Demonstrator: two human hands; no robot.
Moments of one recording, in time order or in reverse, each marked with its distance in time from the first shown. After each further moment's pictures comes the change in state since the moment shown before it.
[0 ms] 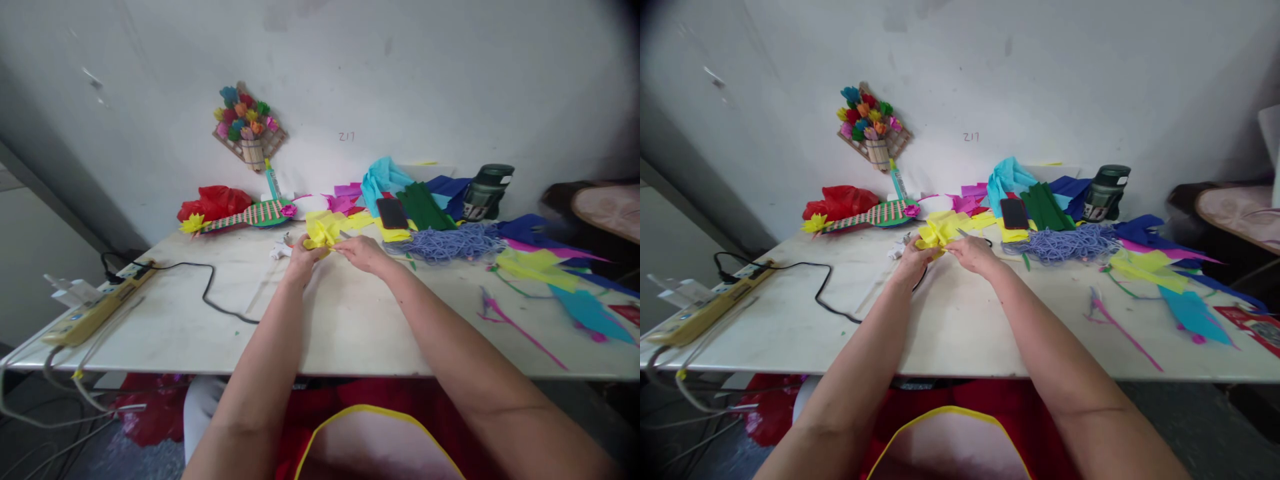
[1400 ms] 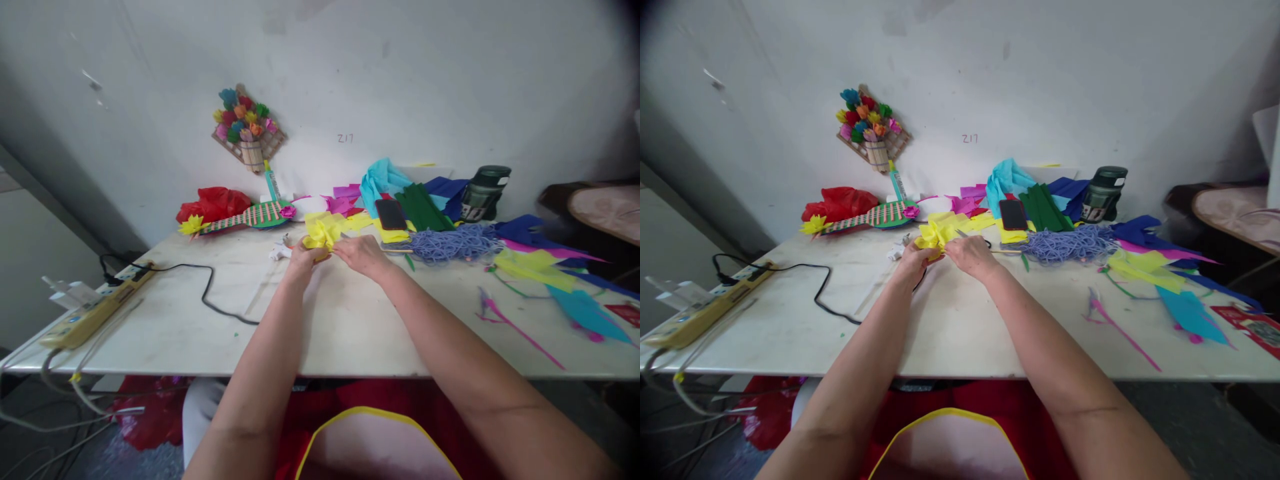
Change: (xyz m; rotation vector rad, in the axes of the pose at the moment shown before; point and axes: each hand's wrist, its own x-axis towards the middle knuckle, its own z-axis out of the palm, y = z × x) left_hand -0.005 0.009 0.006 -0.065 -0.001 -0.086; right_hand -0.006 -0.008 -0.003 -0.228 0.106 -0.150
